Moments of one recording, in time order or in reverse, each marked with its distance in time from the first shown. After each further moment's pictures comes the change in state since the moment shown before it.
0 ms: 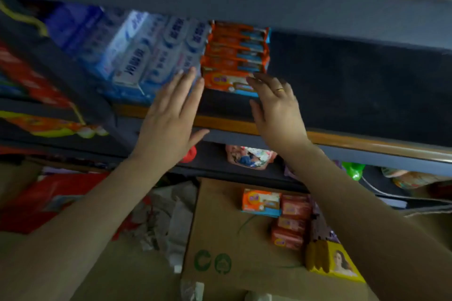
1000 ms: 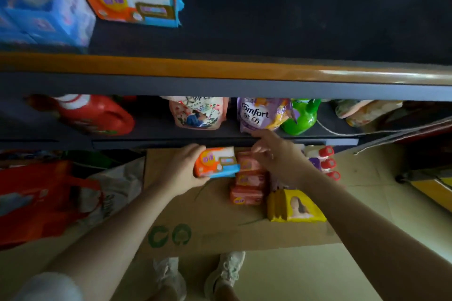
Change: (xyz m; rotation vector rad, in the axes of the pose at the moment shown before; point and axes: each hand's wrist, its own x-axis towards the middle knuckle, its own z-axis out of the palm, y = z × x) left_hand -0.098 0.130 0.195 -0.693 -0.570 -0.139; right_hand -0.180 0.119 0.017 0.282 -0.500 0.478
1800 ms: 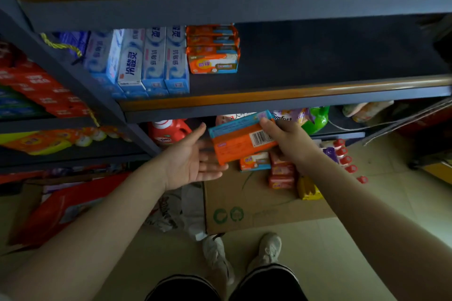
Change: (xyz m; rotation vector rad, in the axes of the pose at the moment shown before) left_hand -0.104 0.065 -0.244 -1.310 -0.444 -0.664; right_hand -0.061 -0.212 -0.028 0.623 0.118 0.229
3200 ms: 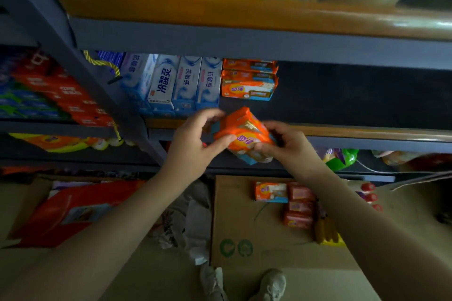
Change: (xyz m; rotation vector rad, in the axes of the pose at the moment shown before) left_hand 0.001 0.046 -0.022 0.842 0.588 1.147; right_hand 0.070 -0.028 0.029 0.024 -0.221 -0.357
